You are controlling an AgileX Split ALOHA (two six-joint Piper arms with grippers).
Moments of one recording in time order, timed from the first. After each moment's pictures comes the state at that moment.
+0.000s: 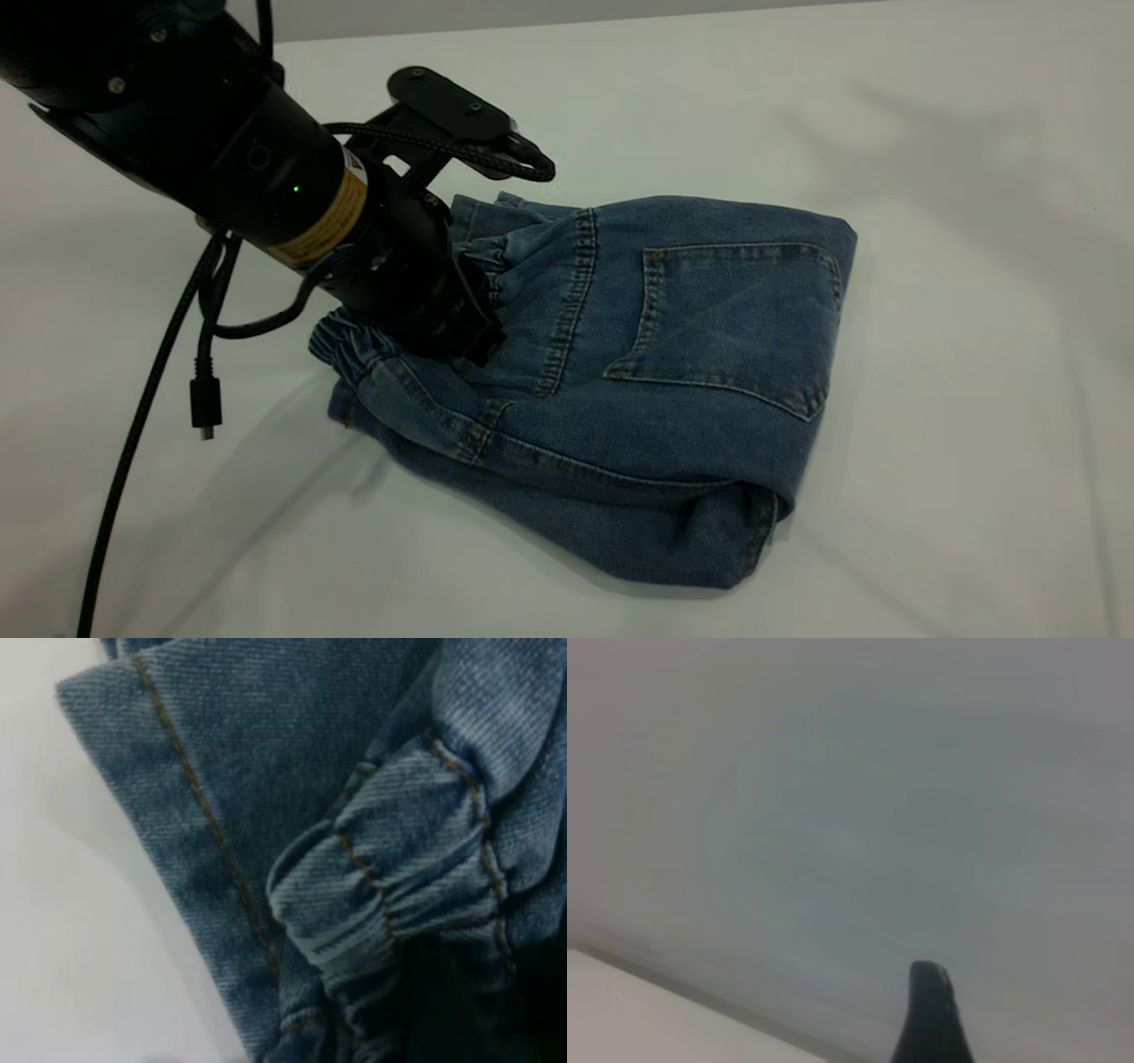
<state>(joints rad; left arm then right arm) -0.53 2.11 -0.88 1.75 -0.14 -1.48 0.11 1.96 -2.68 0.30 1.16 -0.14</state>
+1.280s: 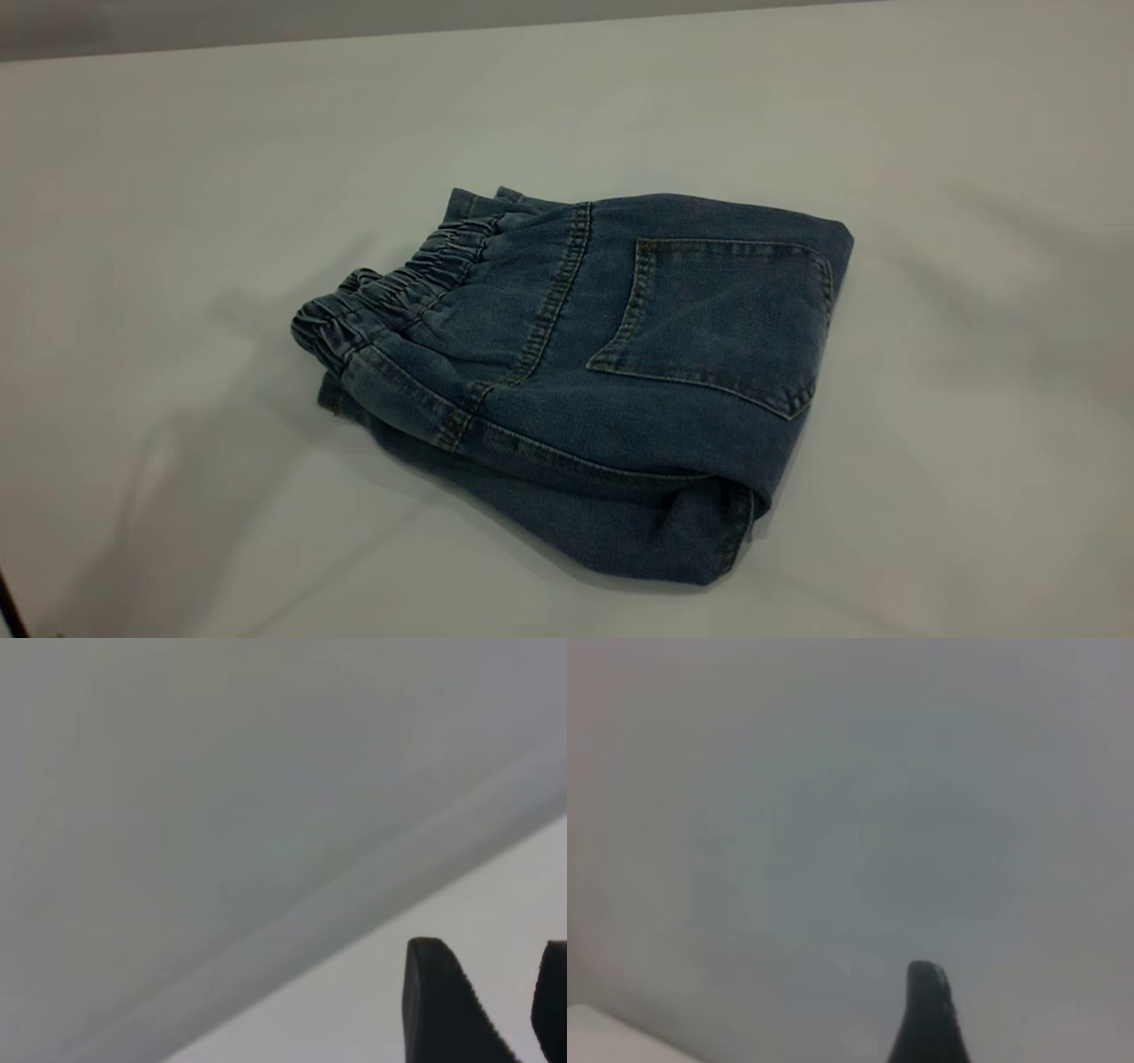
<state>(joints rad) -0.52 1.28 -0.88 1.74 0.21 -1.48 0.11 1.65 -2.65 0.27 1.22 -0.12</state>
